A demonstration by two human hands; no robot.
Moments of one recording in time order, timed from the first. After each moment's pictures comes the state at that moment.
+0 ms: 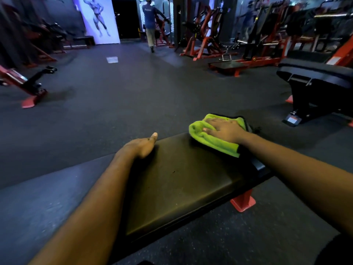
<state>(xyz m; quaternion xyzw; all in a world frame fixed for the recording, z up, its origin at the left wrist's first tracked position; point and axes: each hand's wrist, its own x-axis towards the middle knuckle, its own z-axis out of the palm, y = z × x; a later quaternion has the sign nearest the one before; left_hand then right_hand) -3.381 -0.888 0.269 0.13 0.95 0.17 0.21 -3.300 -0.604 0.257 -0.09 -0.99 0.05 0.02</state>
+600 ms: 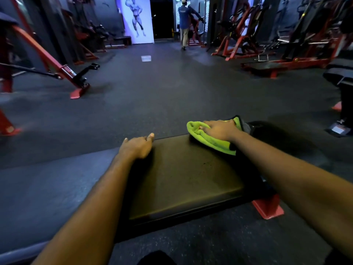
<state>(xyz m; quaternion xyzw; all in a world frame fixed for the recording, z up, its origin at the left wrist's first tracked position) -3.371 -0.986 0.260 0.08 0.98 0.13 0.11 -3.344 -0.702 0.264 -0.05 -1.00 0.04 -0.03</state>
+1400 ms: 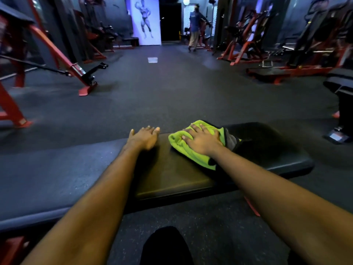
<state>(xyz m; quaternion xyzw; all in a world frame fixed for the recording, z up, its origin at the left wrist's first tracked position) -3.346 -0.984 0.265 0.09 0.98 0.14 0.07 -3.289 -0.776 0.251 -0.02 -1.00 0.08 -0.02</state>
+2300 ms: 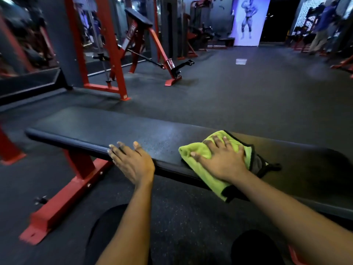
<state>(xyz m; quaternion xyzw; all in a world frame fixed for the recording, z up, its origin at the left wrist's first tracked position) -3.174 -1.022 0.203 -0.40 0.77 0.31 -0.39 -3.217 -0.795 0.245 0.16 -0.98 0.08 0.03</state>
